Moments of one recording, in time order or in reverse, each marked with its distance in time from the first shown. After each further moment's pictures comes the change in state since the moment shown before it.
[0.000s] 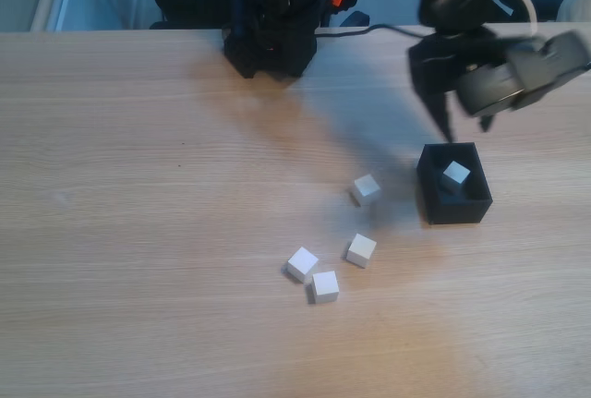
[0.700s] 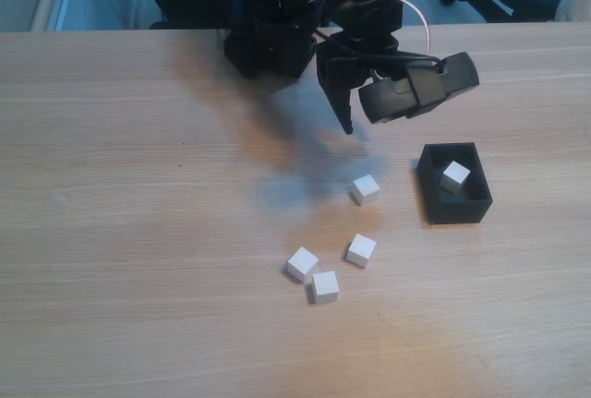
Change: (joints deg) arm 10.8 23.0 30.5 -0.2 -19.2
